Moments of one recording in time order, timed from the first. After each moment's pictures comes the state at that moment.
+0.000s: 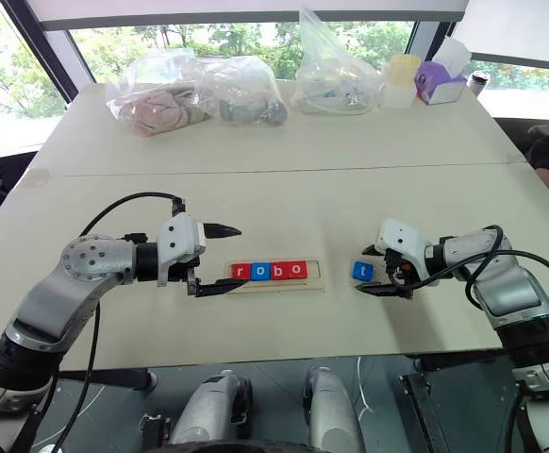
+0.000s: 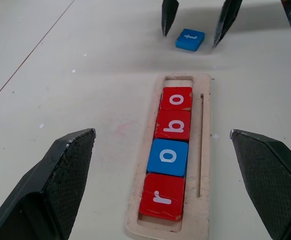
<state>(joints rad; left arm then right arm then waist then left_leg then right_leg) -0.34 0.70 -0.18 -0.40 -0.29 0.45 -0.96 -0.38 -0.92 0.14 0.10 0.19 0.32 1.23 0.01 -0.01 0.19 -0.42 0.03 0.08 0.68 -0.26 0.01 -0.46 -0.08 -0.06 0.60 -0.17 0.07</state>
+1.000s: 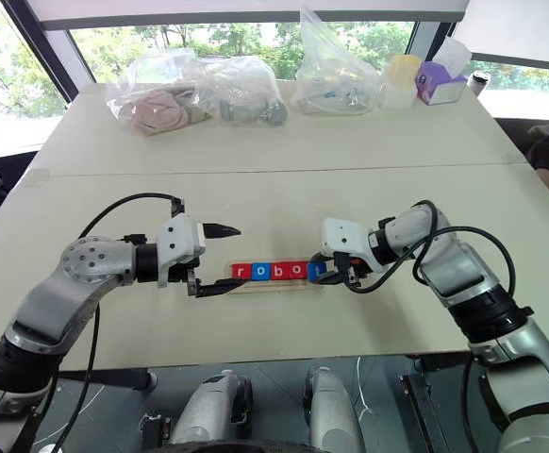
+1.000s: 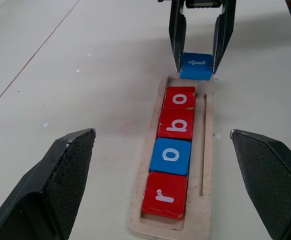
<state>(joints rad) -0.32 0.70 -0.18 -0.41 -0.29 0.45 -0.93 -0.59 -0.79 0.35 0.00 0.10 0.33 1.34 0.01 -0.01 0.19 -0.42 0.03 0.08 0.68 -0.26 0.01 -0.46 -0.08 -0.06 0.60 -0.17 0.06</state>
